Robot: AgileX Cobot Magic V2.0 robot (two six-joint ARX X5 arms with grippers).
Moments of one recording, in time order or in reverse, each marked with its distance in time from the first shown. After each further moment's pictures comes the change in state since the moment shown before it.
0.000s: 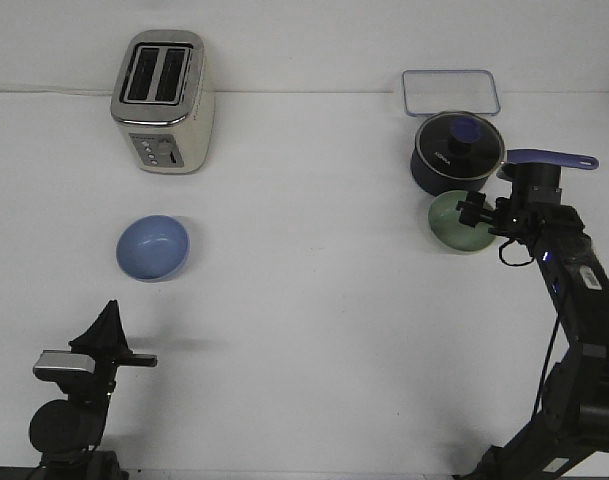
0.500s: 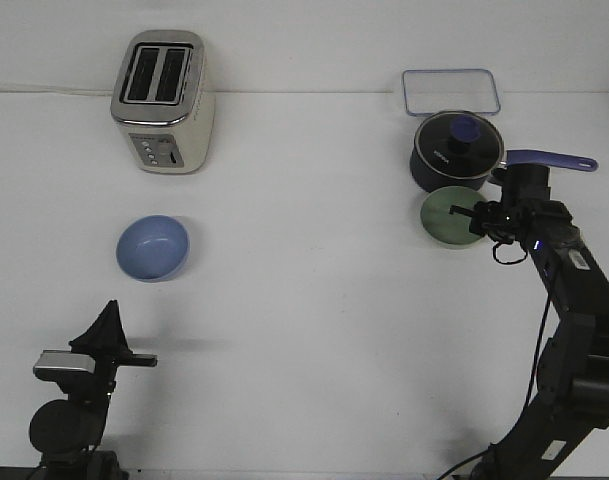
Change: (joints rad) left arm 0.000 0.000 0.000 0.000 0.000 0.000; right arm -0.004 0.084 0.023 0.008 -0.031 -0.026
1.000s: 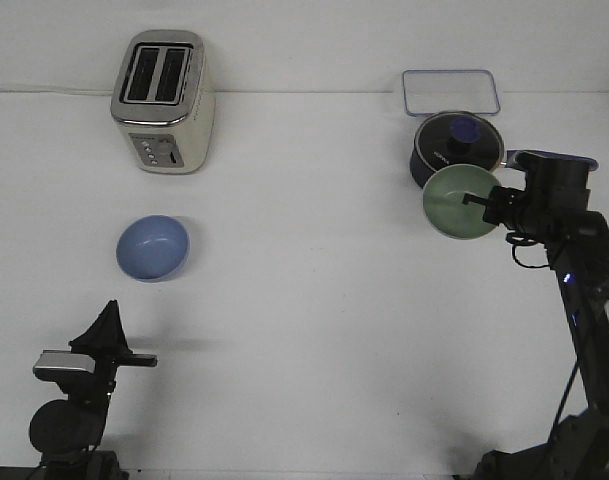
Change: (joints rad) left arm 0.000 0.000 0.000 0.000 0.000 0.000; right arm 0.000 -0.329 -0.010 -0.096 -0.148 -0.013
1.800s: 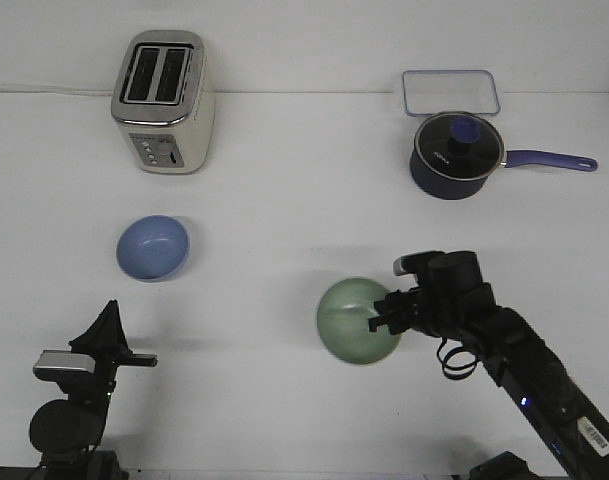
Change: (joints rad) left arm 0.000 0.000 0.000 0.000 0.000 0.000; right arm 0.568 -0.386 -0.526 0.068 -0.117 0.085
